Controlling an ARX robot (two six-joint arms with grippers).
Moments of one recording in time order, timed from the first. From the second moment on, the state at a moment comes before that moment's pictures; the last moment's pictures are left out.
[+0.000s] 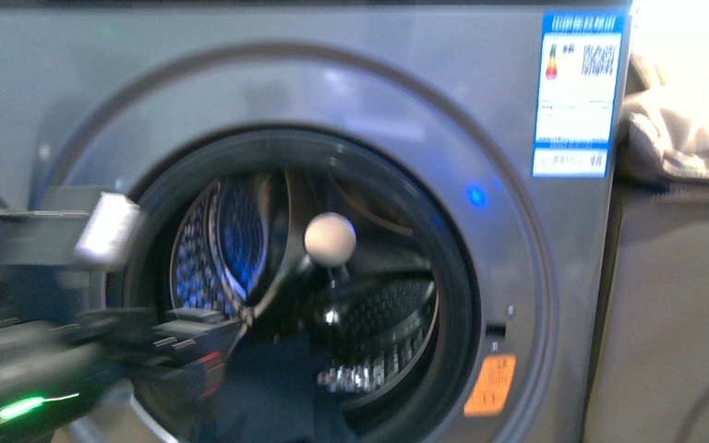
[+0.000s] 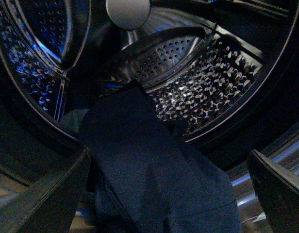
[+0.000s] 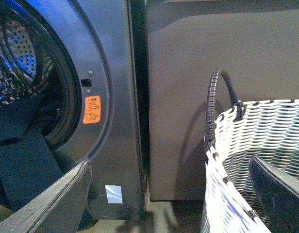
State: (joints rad) left arm -0.21 1.78 0.72 1.00 0.05 0.05; right arm 0.00 0.00 0.00 0.00 0.00 0.00
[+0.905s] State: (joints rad) left arm -0.25 2.28 1.34 0.60 -0.03 0.01; right arm 0.00 0.00 0.00 0.00 0.00 0.00
